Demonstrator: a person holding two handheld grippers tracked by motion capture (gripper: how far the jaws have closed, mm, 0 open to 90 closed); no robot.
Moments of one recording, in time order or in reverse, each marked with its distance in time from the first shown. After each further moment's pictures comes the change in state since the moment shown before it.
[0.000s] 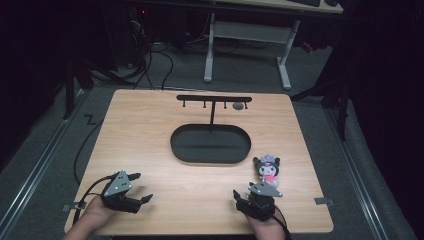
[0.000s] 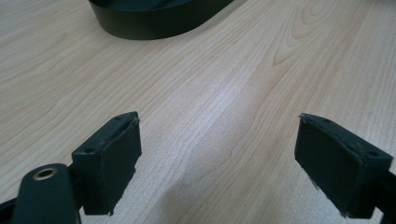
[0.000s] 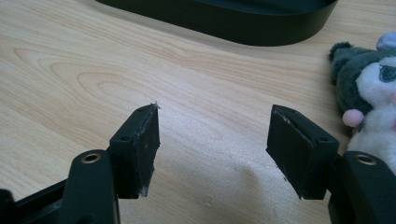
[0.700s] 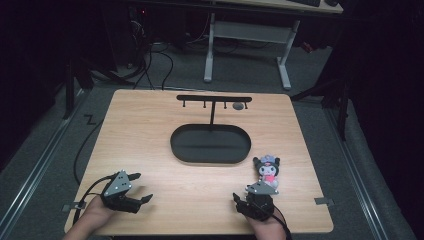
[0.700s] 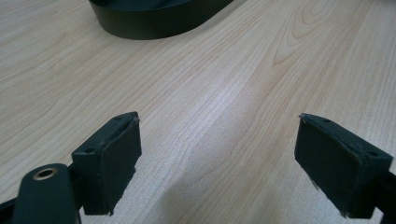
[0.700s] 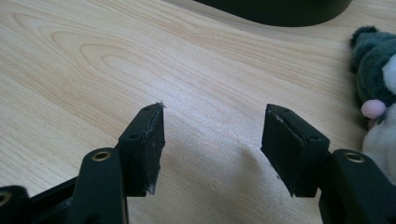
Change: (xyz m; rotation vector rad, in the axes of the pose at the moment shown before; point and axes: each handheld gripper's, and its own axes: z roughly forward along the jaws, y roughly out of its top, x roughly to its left) left arm 0.000 0.000 0.000 0.001 0.000 -0.001; right arm 0.001 0.002 0.003 0.091 0.026 -0.050
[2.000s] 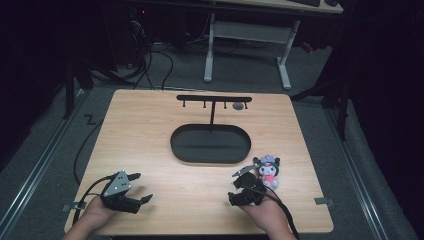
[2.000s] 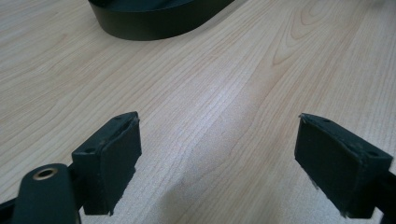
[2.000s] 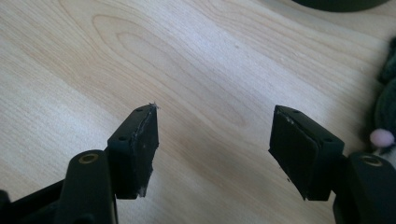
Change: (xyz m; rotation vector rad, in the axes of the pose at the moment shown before) left arm 0.000 0.000 -0.001 -0.005 -0.002 -0.002; right arm 0.008 0.061 0.005 0.366 0.036 -0.095
